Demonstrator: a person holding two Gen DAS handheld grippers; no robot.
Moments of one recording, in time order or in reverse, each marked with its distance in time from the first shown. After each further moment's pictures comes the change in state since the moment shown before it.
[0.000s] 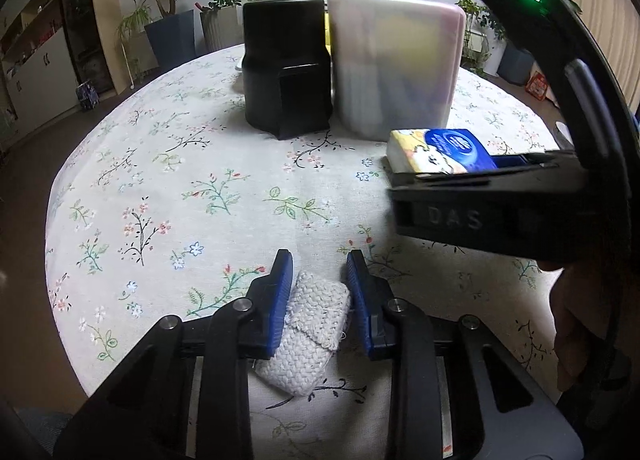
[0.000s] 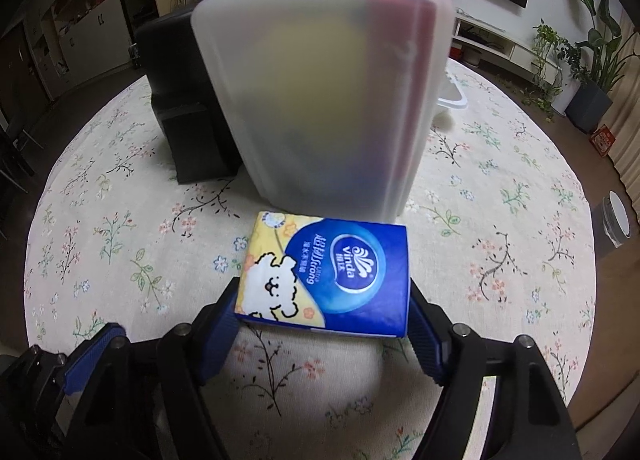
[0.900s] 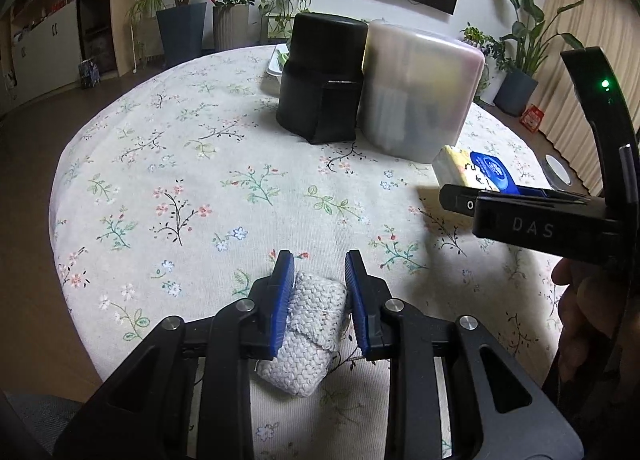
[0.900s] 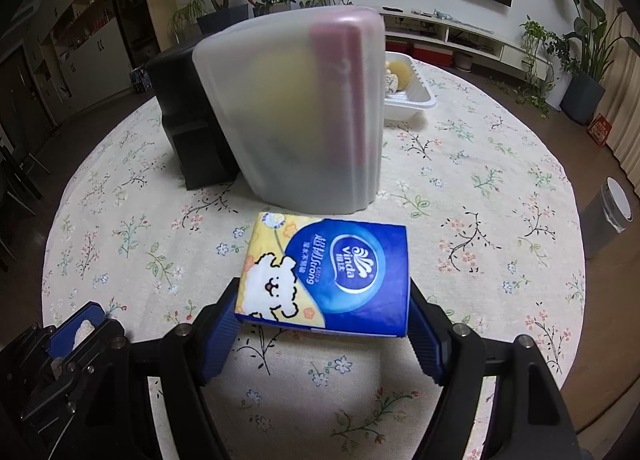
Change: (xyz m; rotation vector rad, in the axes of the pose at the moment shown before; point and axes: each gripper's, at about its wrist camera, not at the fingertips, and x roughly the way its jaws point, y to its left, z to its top) left arm -0.020 0.040 -0.011 -0.099 -0.034 -0.068; right arm -0.017 -0.017 -0.007 0.053 -0.067 0.038
